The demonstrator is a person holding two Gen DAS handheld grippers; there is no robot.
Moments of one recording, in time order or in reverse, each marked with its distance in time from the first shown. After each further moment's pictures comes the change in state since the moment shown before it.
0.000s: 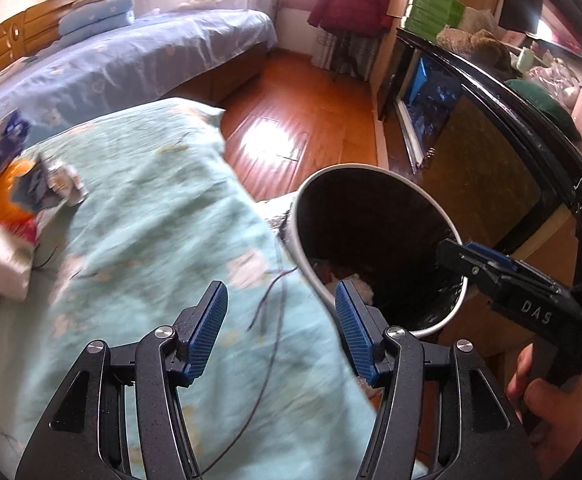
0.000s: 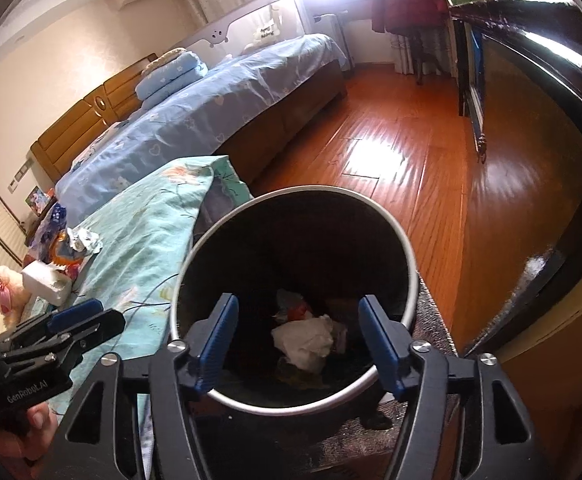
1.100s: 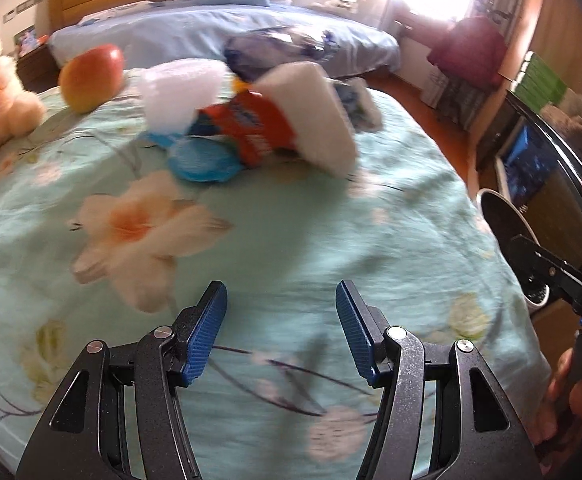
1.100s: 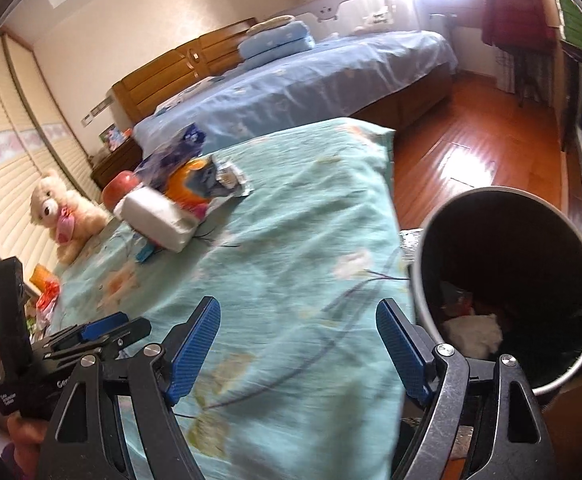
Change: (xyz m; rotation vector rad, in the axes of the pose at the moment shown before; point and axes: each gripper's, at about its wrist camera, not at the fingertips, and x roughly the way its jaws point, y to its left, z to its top) left arm -0.072 0.173 -0.093 -0.322 -0.041 0.222; right arm 0.016 0.158 -0.032 -0.232 0.070 0.239
